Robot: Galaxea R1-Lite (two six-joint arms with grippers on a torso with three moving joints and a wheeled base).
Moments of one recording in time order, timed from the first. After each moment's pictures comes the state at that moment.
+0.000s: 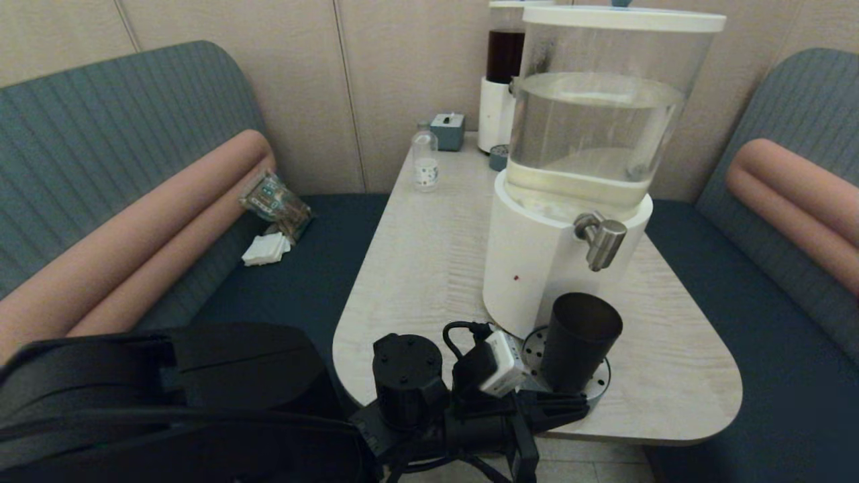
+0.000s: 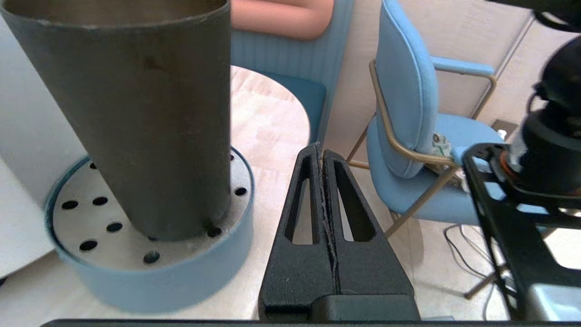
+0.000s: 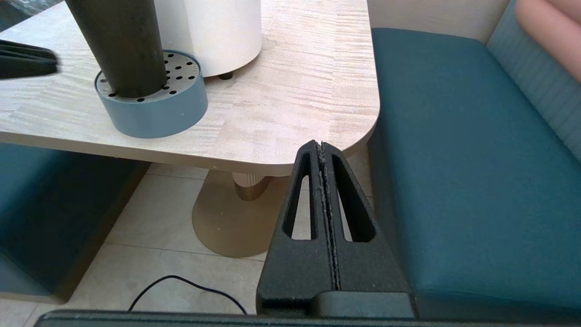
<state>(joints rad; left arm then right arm) -0.84 2.25 -0.77 -1.52 -0.59 0.03 0.01 0.00 0.00 -0.04 0.00 0.00</state>
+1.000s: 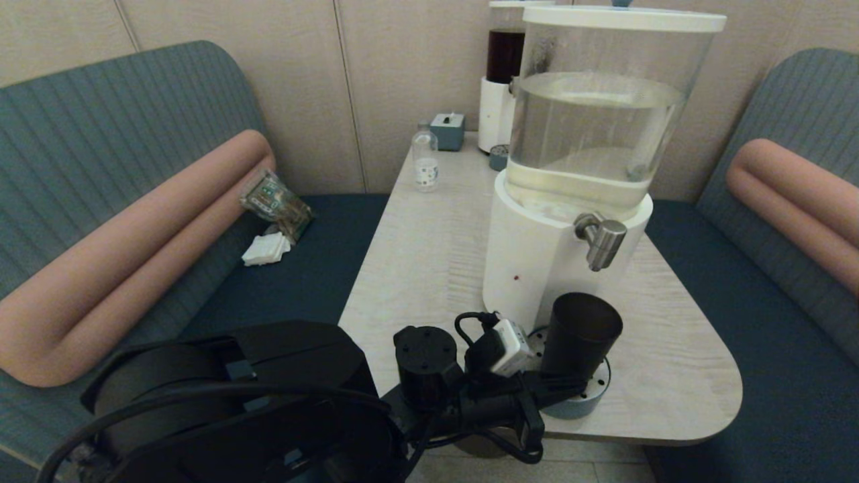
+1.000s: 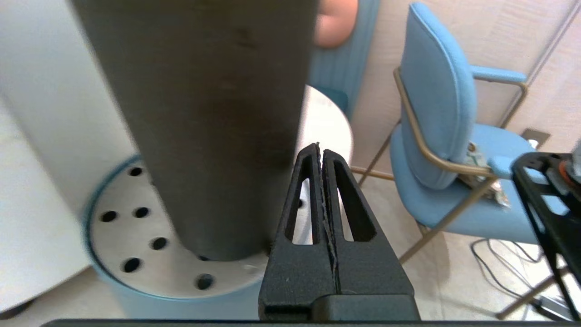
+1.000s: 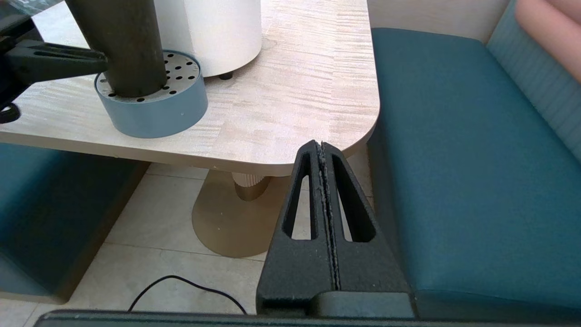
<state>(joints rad) -0.81 2.37 -0.92 -1.52 -0.59 0.03 0.01 0.00 0.00 -0.04 0.00 0.00</state>
